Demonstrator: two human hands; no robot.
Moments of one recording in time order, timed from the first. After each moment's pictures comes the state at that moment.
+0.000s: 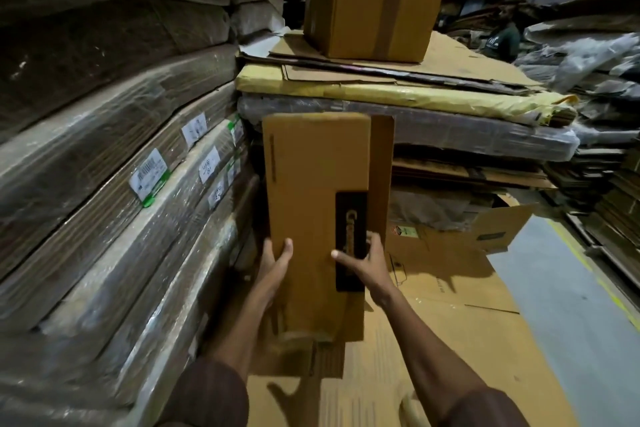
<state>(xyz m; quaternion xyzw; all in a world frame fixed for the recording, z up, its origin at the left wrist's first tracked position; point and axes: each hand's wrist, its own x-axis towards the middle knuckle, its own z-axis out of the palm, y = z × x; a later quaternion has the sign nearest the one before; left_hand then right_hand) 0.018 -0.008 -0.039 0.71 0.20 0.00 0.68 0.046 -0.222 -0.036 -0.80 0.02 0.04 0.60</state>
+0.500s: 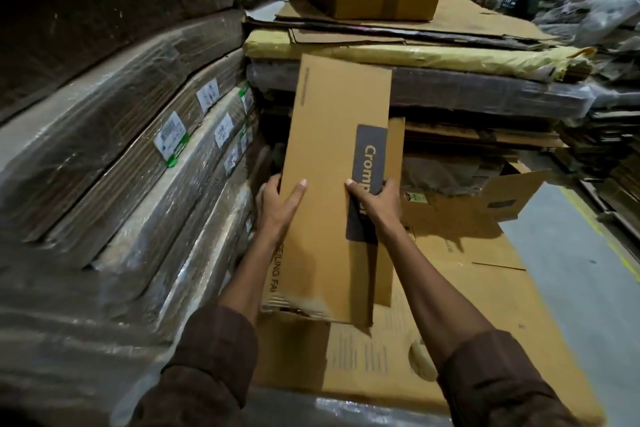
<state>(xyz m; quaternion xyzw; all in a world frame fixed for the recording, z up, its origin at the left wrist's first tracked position) 0.005 0.018 0.001 0.80 0.12 0.17 0.56 0.031 -0.201 0.009 -0.81 0.08 -0.08 0.57</state>
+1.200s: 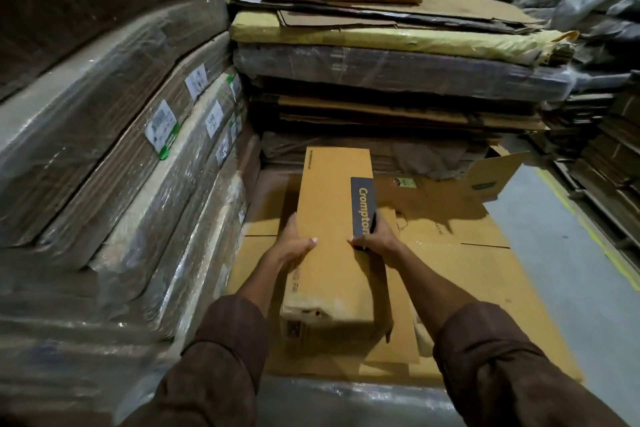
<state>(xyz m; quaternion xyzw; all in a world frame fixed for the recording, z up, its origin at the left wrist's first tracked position) -0.011 0.006 -0.088 0.79 0.09 -0.16 0.58 0.014 -0.233 -0.087 -0.81 0.10 0.15 0.56</state>
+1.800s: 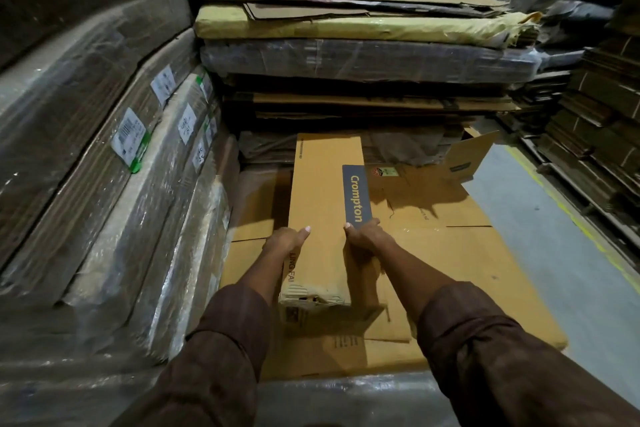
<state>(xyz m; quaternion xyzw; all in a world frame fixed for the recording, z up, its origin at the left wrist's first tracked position) 0.020 -0.009 -0.080 0.90 0.16 -0.29 0.27 0.021 -0.211 -0.084 -0.89 0.26 0.20 0.31</state>
